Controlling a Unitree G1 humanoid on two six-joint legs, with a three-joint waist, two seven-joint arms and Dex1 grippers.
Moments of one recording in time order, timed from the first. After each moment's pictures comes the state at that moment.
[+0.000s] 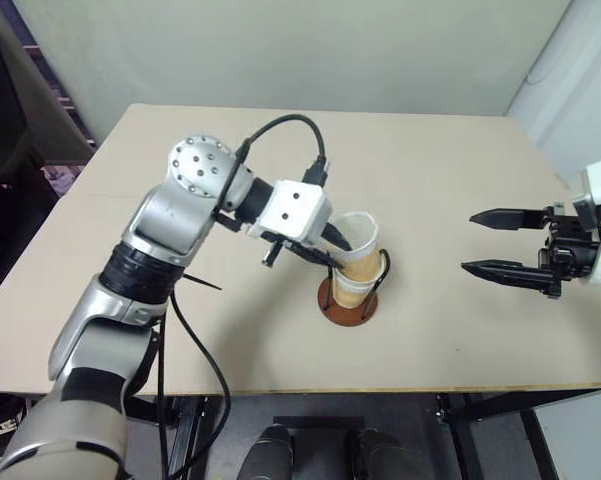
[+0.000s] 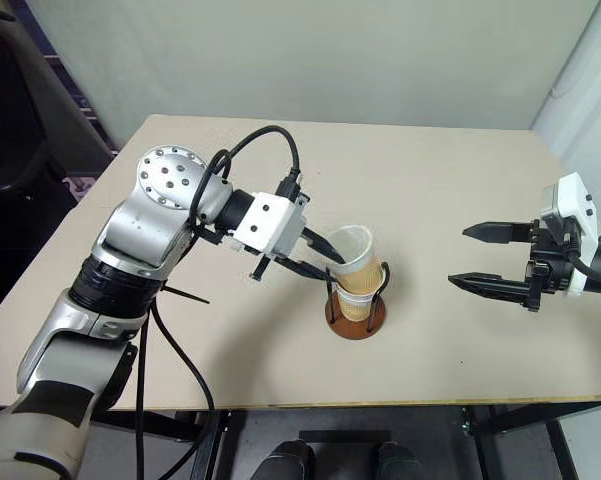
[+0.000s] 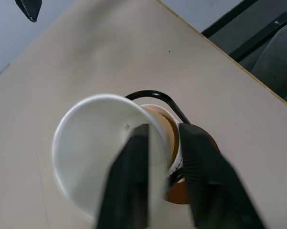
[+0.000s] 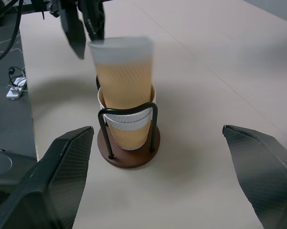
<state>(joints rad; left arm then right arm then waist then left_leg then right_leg) -1.05 0.64 -0.36 0.06 -0.21 0.08 -1.55 -0.36 -1.04 -0.34 -0.26 0.68 0.72 1.23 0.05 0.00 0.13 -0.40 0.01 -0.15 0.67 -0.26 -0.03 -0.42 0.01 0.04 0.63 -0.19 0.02</state>
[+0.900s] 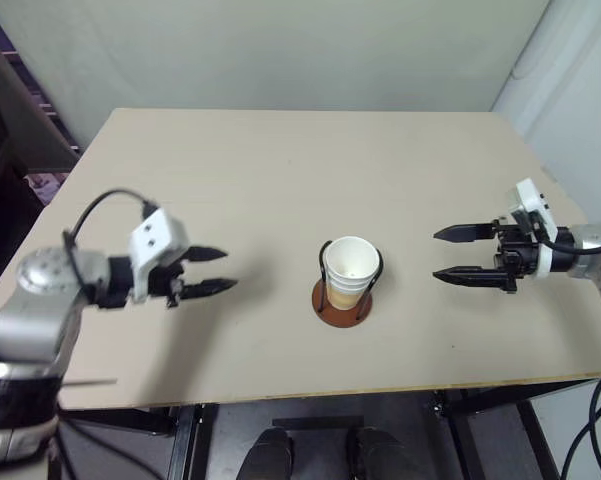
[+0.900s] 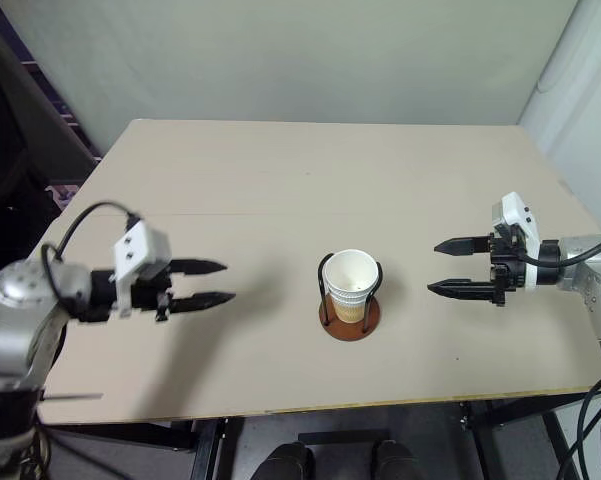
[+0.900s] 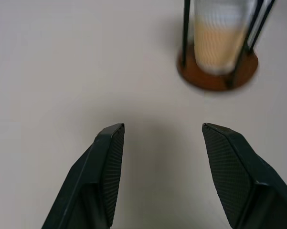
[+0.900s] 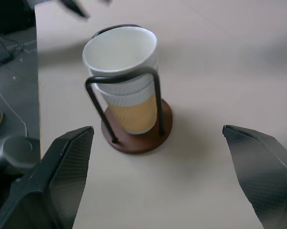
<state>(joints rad) -0.19 0.89 0.26 -0.22 -0.36 0.51 -1.19 -0.55 -0.91 -0.04 0.13 0.55 0.50 1.40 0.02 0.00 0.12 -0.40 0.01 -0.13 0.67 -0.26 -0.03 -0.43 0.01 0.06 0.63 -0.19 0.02</state>
